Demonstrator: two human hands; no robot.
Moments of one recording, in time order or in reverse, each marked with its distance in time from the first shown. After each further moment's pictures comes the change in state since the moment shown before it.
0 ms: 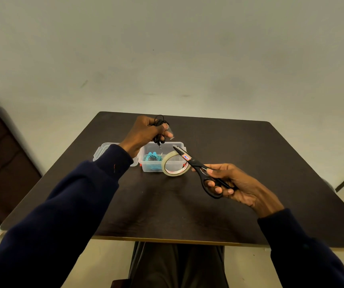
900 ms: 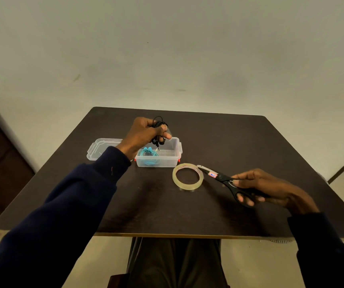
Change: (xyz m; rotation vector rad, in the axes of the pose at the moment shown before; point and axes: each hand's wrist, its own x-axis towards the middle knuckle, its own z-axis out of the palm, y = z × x) left_hand -0.006 -0.014 0.010 0.020 -0.012 0.009; right_hand -0.042 0.002 -0.072 -0.489 0.087 0.150
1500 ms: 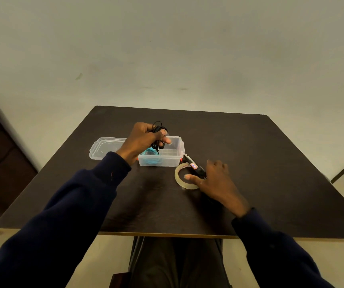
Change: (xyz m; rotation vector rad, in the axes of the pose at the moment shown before) left_hand -0.006 -0.016 -0.002 -0.037 0.004 -0.062; right_hand 0.076 -0.021 0.104 -0.870 0.562 0.015
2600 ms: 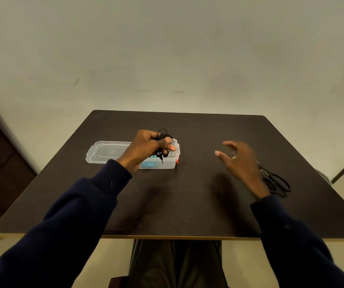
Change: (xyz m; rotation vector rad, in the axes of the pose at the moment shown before) left_hand -0.018 0.013 0.022 -0.042 -0.073 -0.014; right_hand 0.031 0.066 -0.046 0.450 0.418 -0.102
